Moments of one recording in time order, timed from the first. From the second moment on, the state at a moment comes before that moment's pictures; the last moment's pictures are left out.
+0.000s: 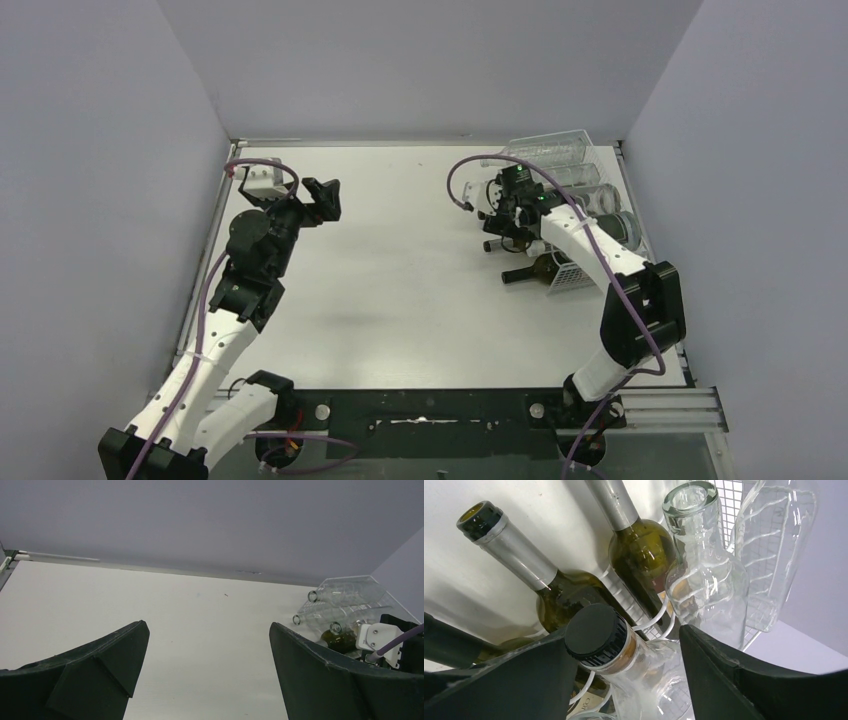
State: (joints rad) left arm -0.34 0.89 0.81 0.13 -0.18 -0.30; right arm 0.38 1.62 1.27 -0.57 0.21 -1.04
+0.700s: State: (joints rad) left arm -0.34 0.90 0.81 0.13 -0.18 -0.30; right arm 0.38 1.60 1.26 -0.52 0.21 -1.14
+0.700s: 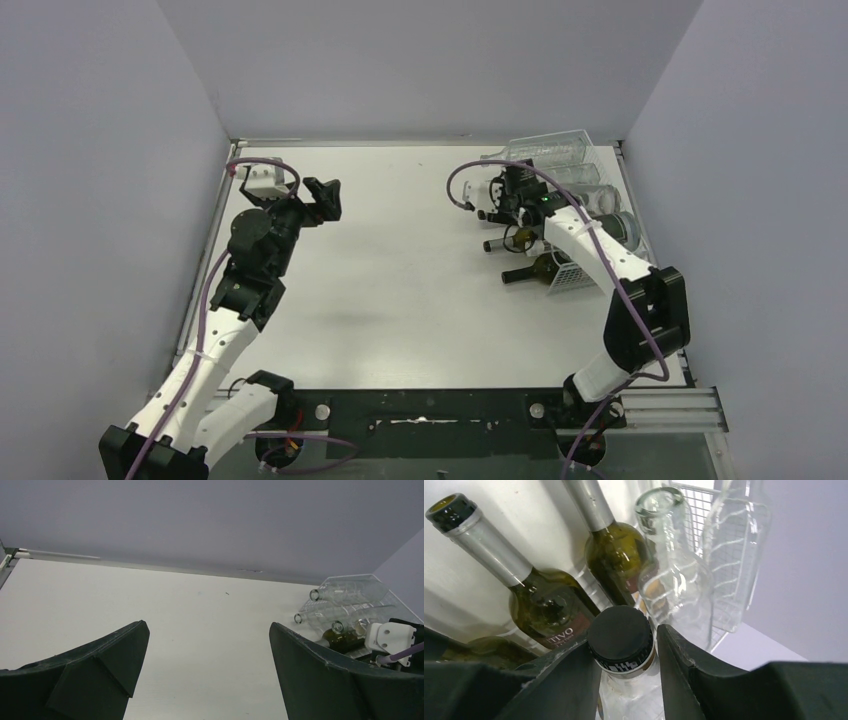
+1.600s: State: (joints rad) left arm -0.34 0.91 0.81 0.13 -0.18 -0.30; right arm 0.35 1.46 1.44 -0.48 0.26 -0.81
